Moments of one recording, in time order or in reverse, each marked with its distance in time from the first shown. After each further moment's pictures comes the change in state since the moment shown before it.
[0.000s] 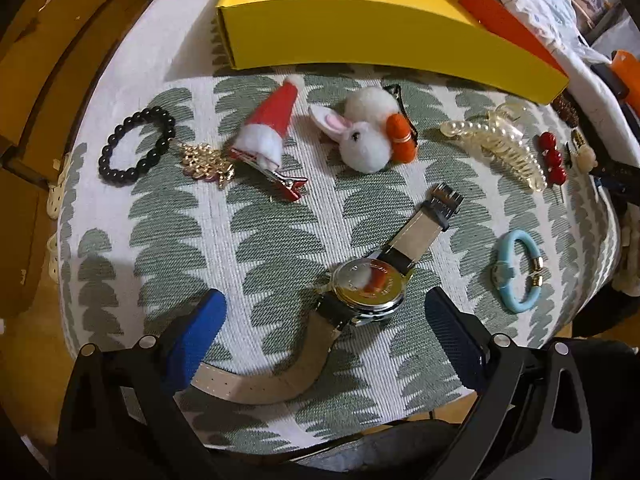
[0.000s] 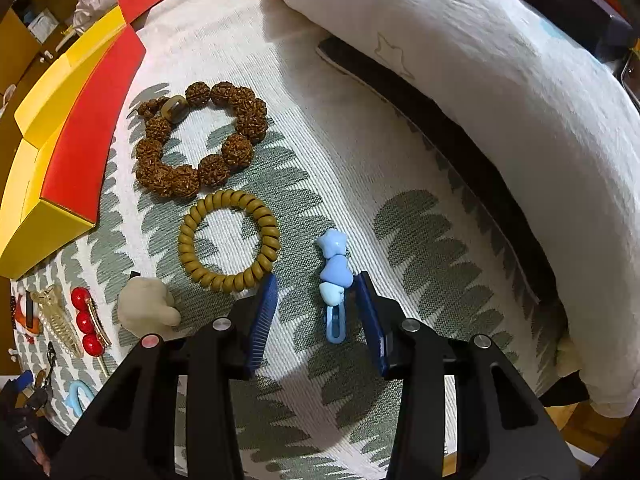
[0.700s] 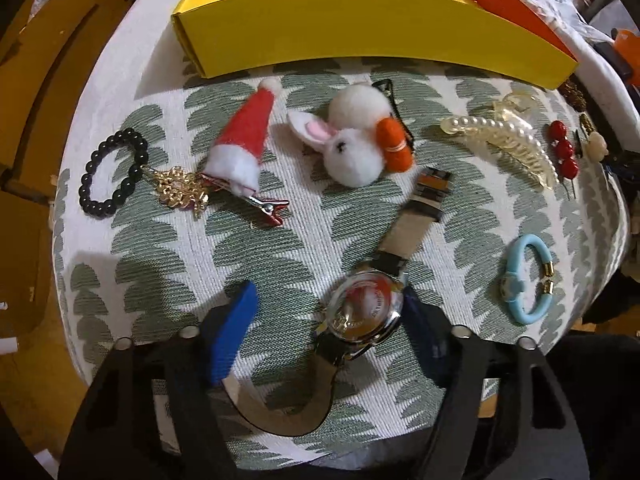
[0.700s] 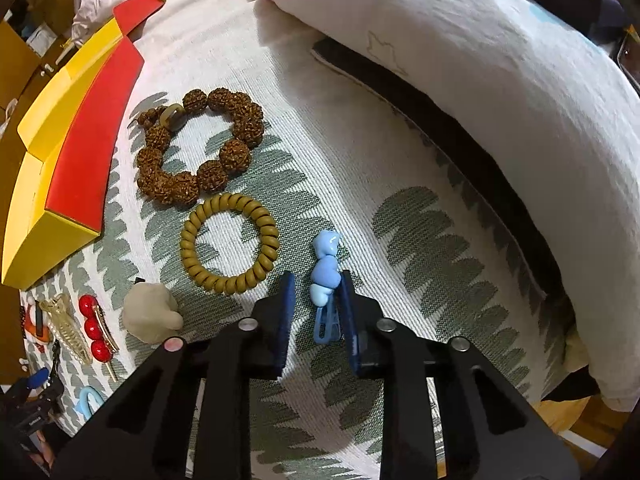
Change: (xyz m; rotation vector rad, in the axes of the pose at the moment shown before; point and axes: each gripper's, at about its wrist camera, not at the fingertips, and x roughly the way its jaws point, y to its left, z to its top) left arm 0.029 -0.022 0.034 0.059 0.043 0.012; right arm 0.002 0.001 0.001 0.044 -0.008 0.034
